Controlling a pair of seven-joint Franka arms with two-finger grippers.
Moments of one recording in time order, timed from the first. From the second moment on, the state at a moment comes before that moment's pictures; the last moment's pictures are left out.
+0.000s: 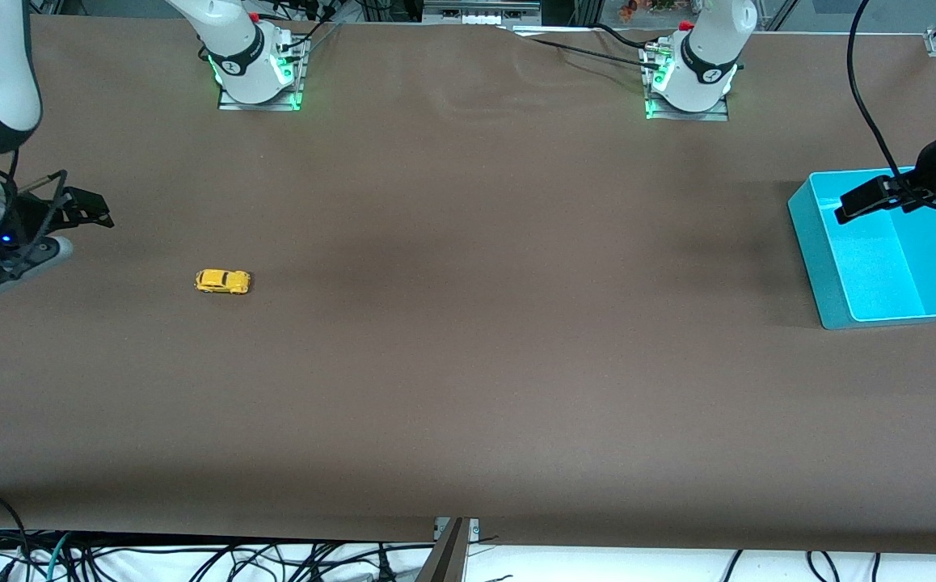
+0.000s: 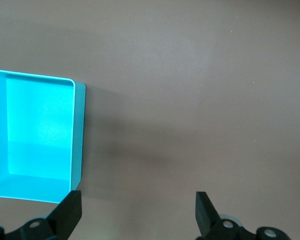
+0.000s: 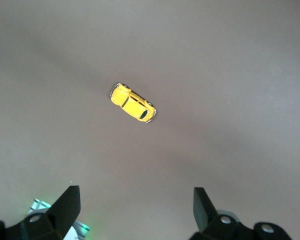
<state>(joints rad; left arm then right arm) 0.12 0.03 -0.07 -1.63 -0.01 1.57 -0.17 0.03 0.21 -0.09 -1.62 -0.04 1.60 -0.66</state>
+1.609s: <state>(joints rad) 0.12 0.03 -0.07 -1.63 -0.01 1.57 -0.17 0.07 0.23 -0.08 -2.31 -0.04 2.51 -1.36</state>
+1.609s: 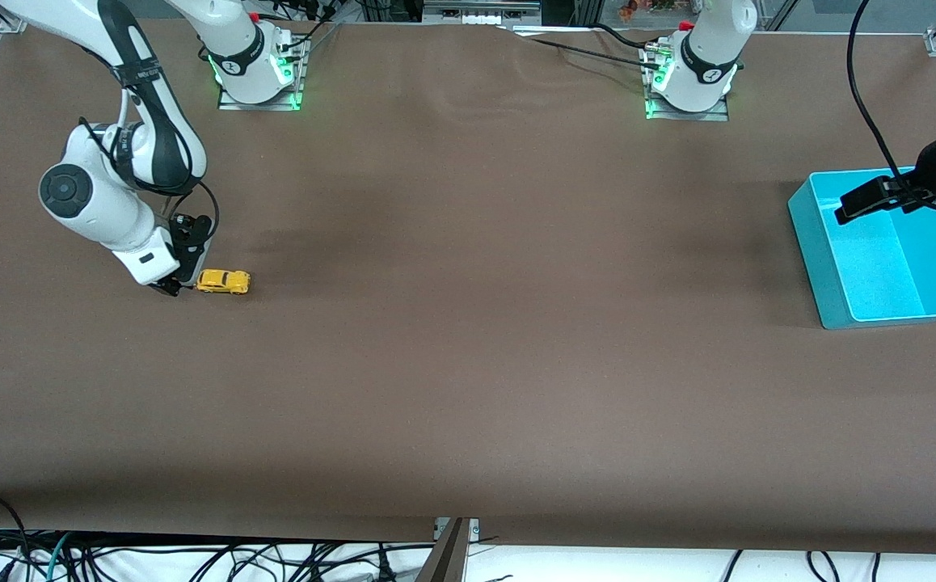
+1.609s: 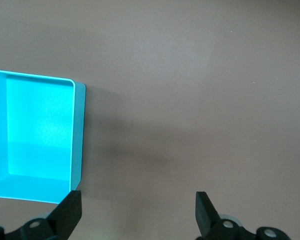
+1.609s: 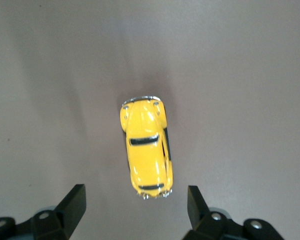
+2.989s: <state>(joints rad) 0.12 0.03 -0.07 -1.63 -0.01 1.57 -0.17 0.07 0.31 -0.06 -2.41 -0.04 2.82 -1.49</state>
